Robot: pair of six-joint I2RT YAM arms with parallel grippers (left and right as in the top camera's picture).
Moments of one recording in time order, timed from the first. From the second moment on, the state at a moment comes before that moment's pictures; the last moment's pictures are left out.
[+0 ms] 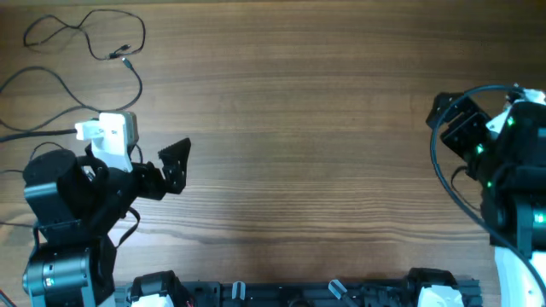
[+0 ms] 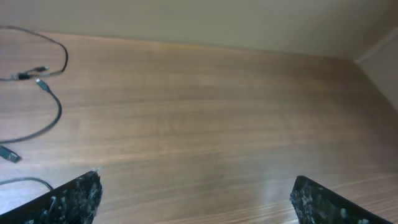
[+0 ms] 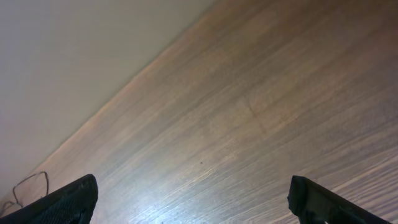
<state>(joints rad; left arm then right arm) 0.17 0.75 1.05 -0.85 0.47 -0.02 -0.09 0.95 1.13 -0.83 -0.02 0.63</state>
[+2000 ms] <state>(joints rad) 0.17 0.77 1.04 -0.90 0.47 -0.02 -0.04 0.02 0.01 0.00 -0.12 0.20</state>
